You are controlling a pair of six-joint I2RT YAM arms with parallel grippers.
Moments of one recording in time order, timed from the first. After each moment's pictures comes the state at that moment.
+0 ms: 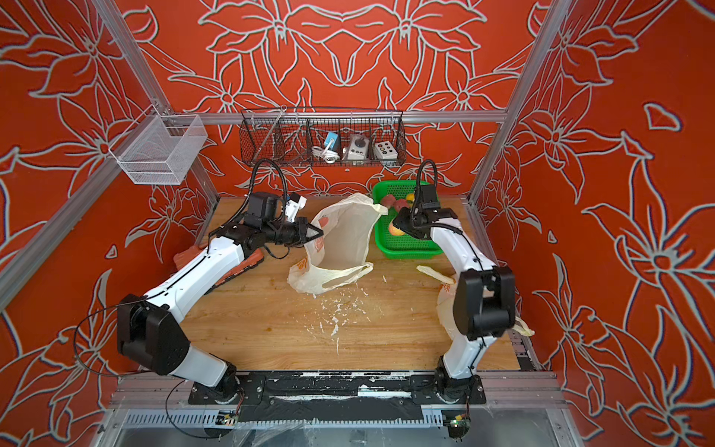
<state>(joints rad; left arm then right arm) -0.31 1.53 1.33 -0.43 0.65 -0.57 0.20 1.55 1.38 -0.60 -0.22 0.55</state>
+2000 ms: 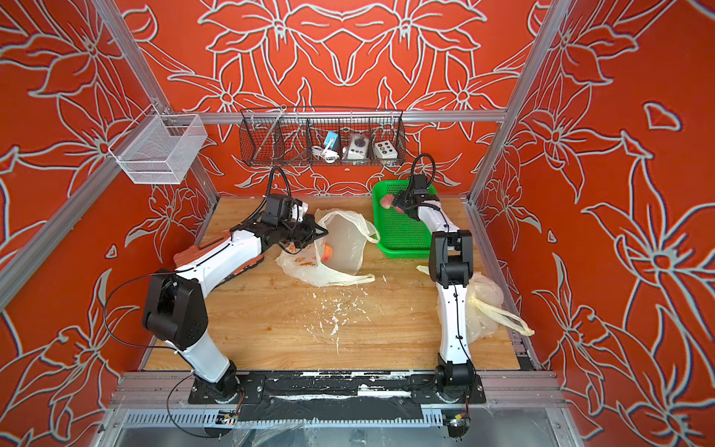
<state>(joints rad) -0.32 1.70 1.36 -0.35 0.55 -0.88 0.11 2.50 2.23 -0.51 -0.04 0.62</state>
